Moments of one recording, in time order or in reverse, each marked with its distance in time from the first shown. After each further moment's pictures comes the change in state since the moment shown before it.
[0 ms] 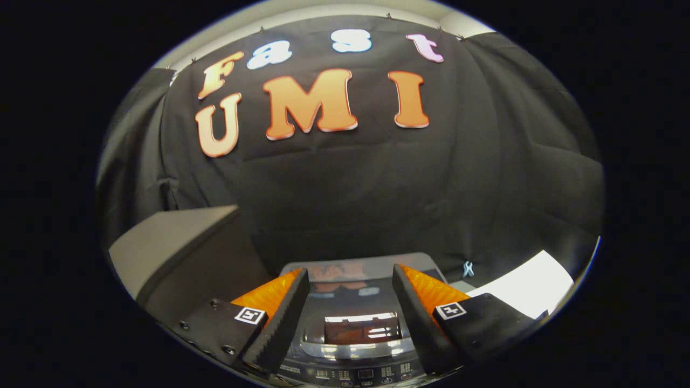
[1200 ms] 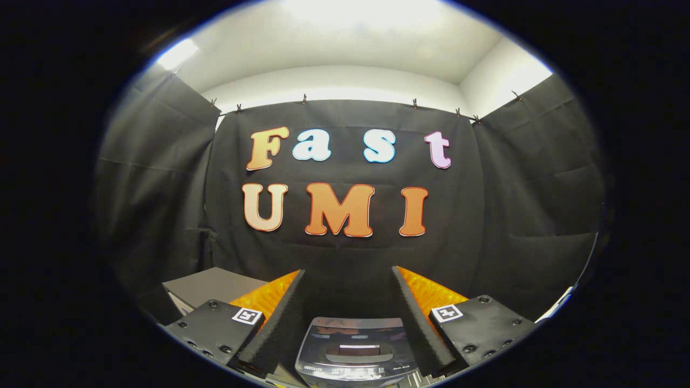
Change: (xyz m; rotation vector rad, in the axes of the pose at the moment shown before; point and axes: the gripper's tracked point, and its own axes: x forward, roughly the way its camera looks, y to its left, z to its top) arm -0.303 0.078 0.167 -0.162 -0.358 0.017
